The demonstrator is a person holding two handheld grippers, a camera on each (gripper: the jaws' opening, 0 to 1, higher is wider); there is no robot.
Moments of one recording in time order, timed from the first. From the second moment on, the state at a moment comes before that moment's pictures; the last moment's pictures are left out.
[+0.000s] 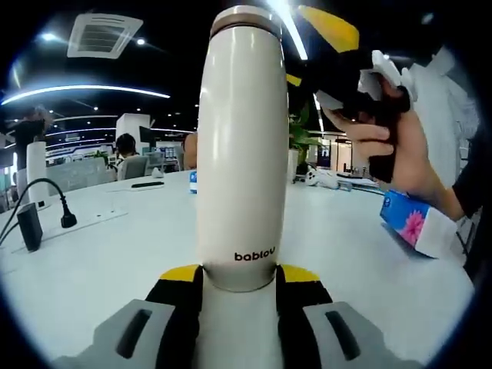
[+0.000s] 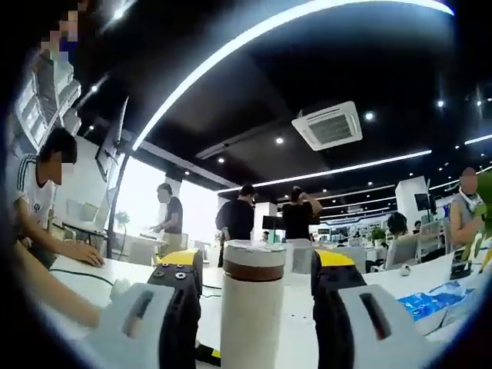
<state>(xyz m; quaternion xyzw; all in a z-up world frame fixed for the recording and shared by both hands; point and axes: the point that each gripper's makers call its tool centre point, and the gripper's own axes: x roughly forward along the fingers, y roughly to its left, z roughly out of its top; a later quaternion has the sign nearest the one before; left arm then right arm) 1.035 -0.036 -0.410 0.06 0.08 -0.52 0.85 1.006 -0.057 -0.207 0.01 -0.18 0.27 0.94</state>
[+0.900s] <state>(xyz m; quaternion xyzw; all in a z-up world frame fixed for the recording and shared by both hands) 1.036 -0.035 -0.409 0.06 0.08 -0.52 0.85 1.027 -0.046 -0.208 0.01 -0.18 0.23 0.96</state>
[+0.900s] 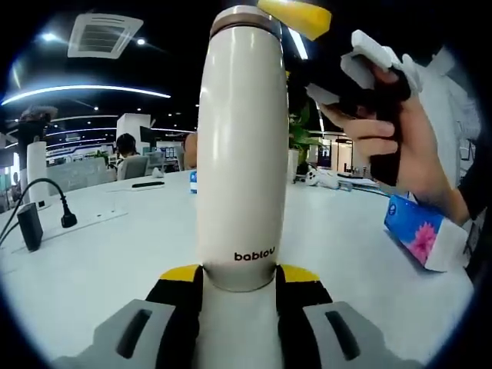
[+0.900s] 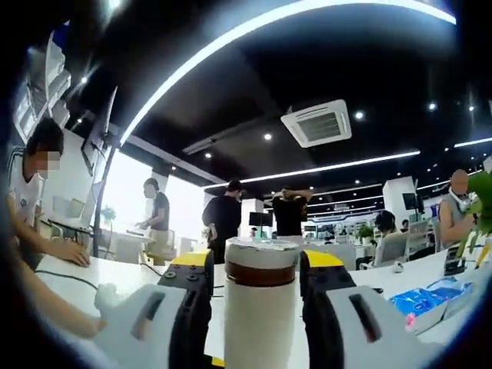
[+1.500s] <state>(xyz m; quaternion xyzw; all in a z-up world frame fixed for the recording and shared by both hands) 1.035 -0.035 -0.410 0.06 0.08 -0.52 0.85 1.030 -0.051 -0.207 0.02 -0.18 0.24 0.95</state>
